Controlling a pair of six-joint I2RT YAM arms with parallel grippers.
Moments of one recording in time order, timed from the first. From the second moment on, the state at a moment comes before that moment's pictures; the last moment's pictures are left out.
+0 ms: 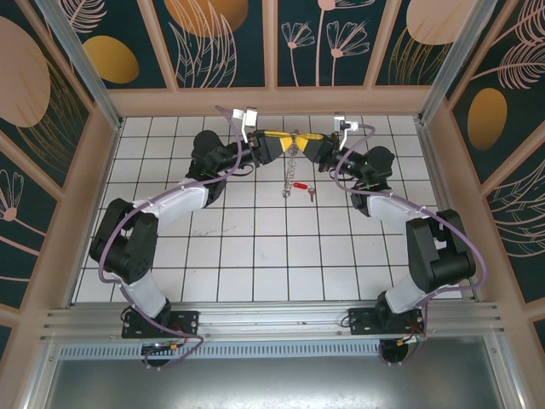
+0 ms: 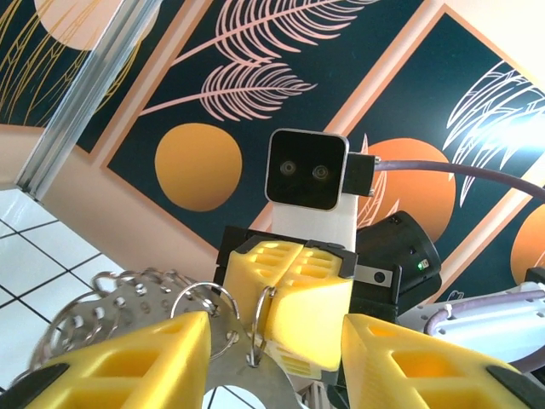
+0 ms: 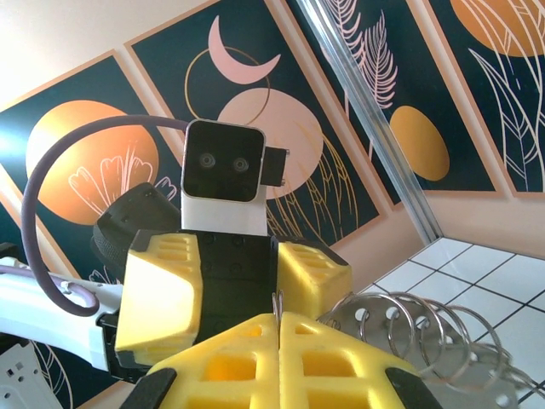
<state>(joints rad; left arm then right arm) -0.51 1.74 1.13 0.91 0.83 -0.90 0.31 1.57 0.86 1.17 -0.90 0.86</state>
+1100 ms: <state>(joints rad) -0.51 1.79 1.15 1.01 0.84 -0.99 0.31 1.57 0.86 1.17 -0.90 0.86</state>
